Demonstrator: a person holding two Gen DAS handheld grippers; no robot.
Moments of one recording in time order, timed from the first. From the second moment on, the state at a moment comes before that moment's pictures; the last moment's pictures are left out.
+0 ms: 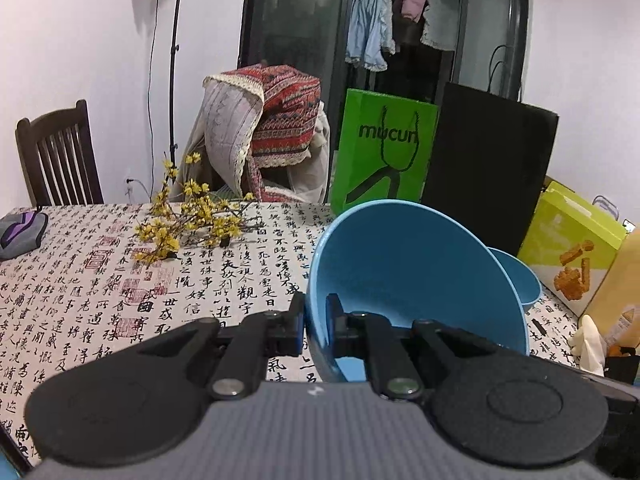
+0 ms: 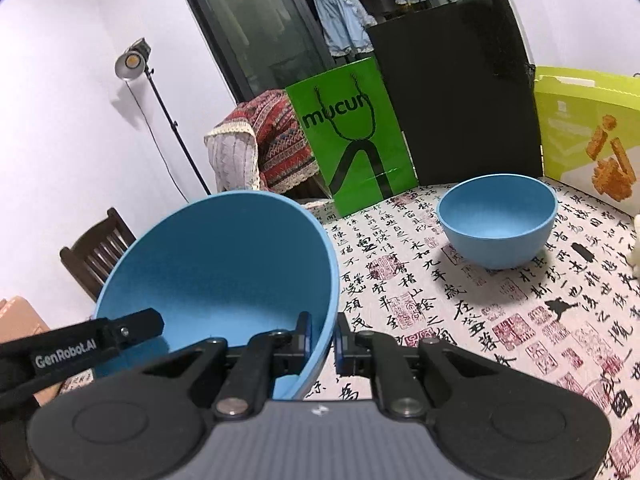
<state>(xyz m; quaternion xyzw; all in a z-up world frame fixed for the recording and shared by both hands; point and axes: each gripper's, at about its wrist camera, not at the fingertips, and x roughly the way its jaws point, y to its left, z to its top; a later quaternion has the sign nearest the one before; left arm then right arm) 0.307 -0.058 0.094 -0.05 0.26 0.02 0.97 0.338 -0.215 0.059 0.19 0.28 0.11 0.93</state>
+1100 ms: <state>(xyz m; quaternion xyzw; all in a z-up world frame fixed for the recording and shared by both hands) 0.249 -0.035 0.094 -0.07 0.21 -0.03 0.97 0.284 -0.207 0.076 0.18 0.24 0.12 0.95</state>
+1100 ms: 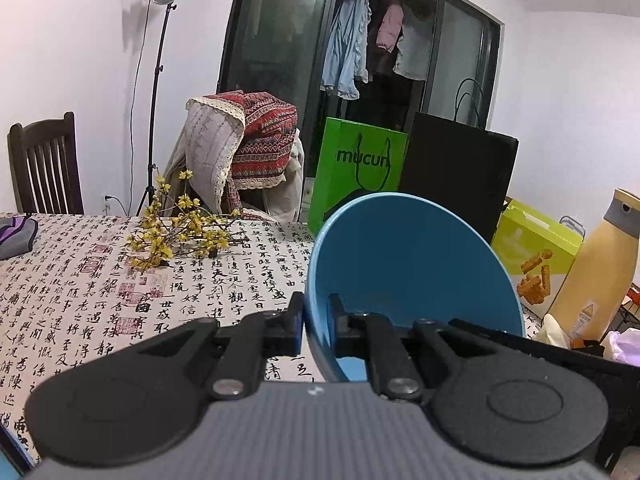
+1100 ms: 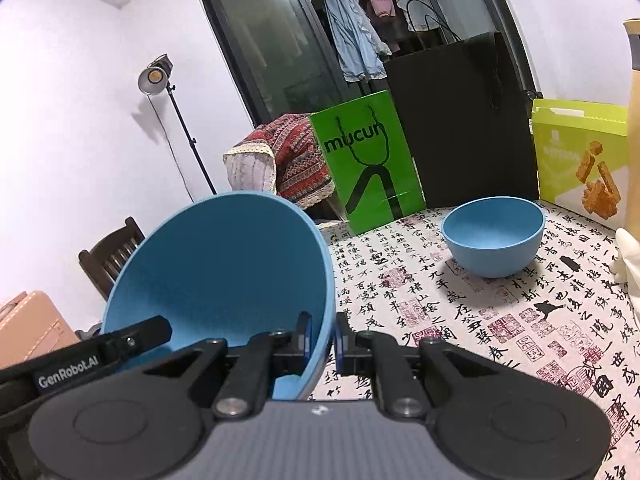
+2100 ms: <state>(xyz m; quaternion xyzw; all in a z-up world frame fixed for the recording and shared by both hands) 0.200 -0.001 0.092 -0.10 0.20 -0.01 0.97 0.248 -0.179 0.080 0.18 0.24 0.15 0.94</state>
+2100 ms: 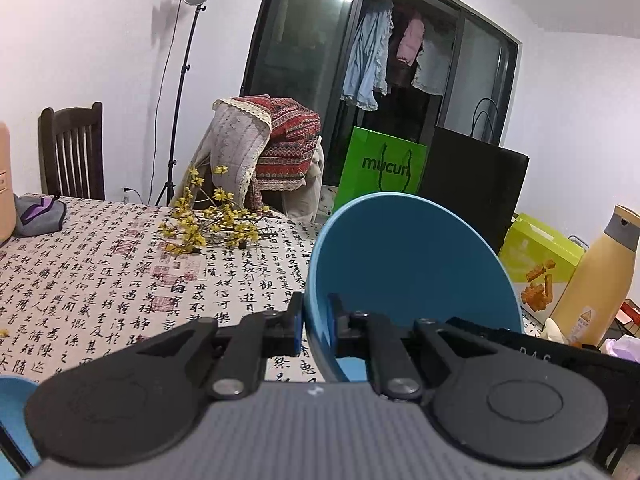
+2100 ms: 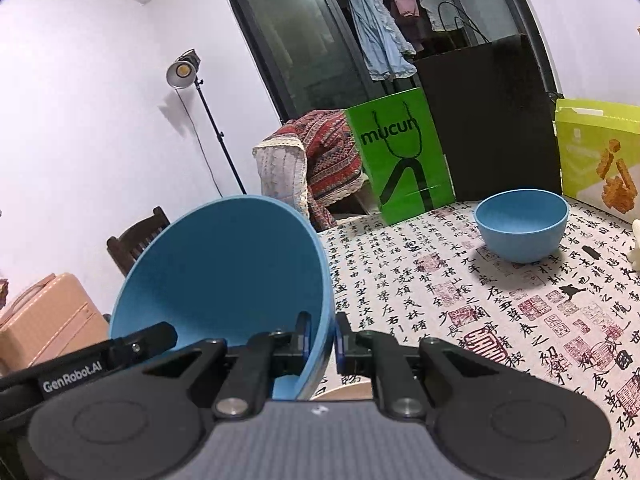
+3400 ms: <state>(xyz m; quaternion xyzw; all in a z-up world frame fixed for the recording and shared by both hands) 0.123 0.032 0.095 -0.12 0.18 0.03 0.98 0.188 -0.145 0.085 0.17 0.23 0.20 0.93</state>
